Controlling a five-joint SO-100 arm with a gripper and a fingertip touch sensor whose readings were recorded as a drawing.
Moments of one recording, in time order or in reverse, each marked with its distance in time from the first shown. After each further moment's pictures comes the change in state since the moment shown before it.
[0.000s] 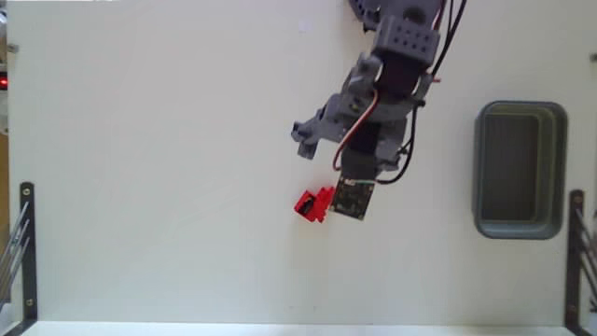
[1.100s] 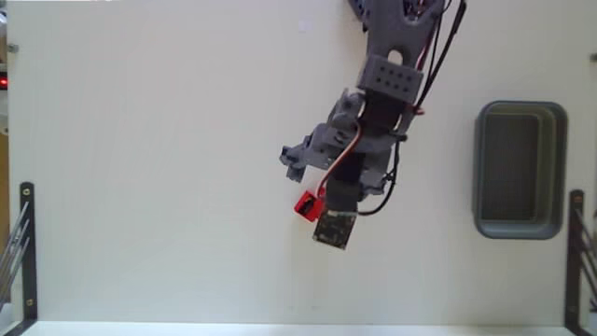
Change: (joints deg) arm 1.0 -16.2 -7.9 -7.6 0.0
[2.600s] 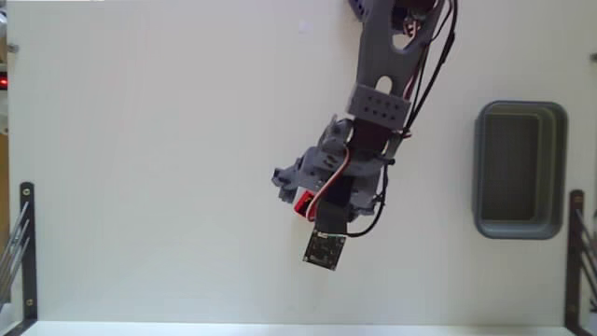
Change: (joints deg) arm 0.1 -10.5 -5.4 -7.5 0.1
